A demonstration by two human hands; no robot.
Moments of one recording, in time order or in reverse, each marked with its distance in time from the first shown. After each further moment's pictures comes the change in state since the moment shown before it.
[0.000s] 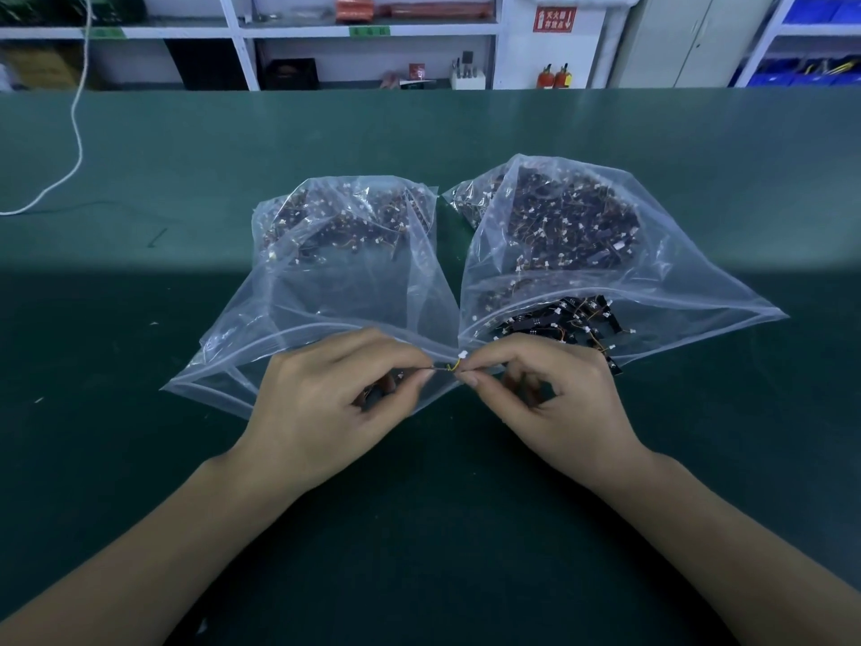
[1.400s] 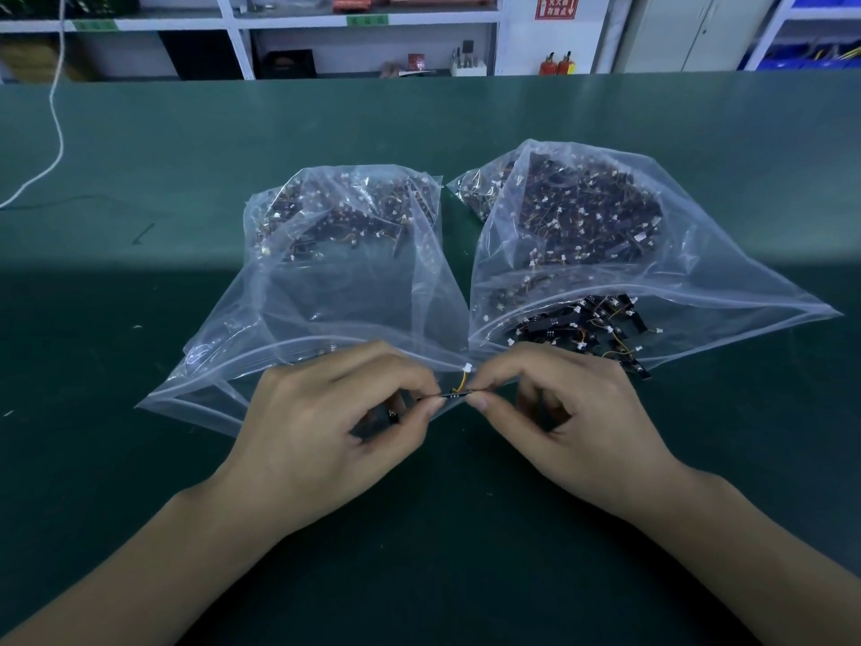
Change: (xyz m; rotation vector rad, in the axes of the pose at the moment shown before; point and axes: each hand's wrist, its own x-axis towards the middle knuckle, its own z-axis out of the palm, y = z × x) left_hand -0.004 0.002 -0.003 -0.016 -0.091 -0.018; right_hand 0.000 -0.003 -0.001 -0.018 -0.118 0.007
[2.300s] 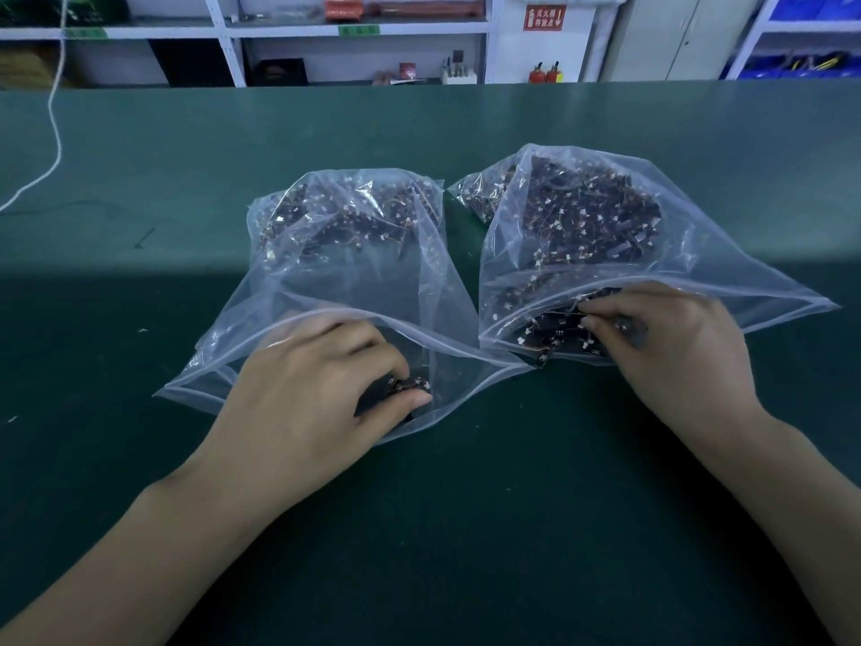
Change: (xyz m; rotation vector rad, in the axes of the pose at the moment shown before) left_hand 0.003 -0.021 -0.018 0.397 -0.227 -0.066; right_hand 0.000 0.057 -0.049 -0.611 0.183 0.275
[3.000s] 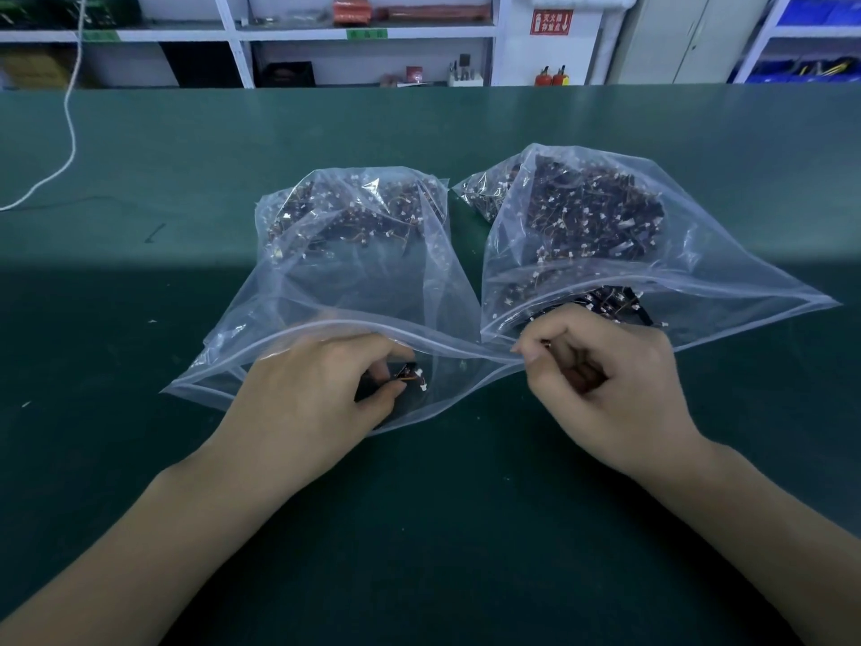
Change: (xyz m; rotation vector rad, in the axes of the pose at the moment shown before) left_hand -0.006 0.004 0.003 -0.152 -0.098 -0.242; right_hand -0.020 -0.069 0.003 0.539 -0.003 -0.161
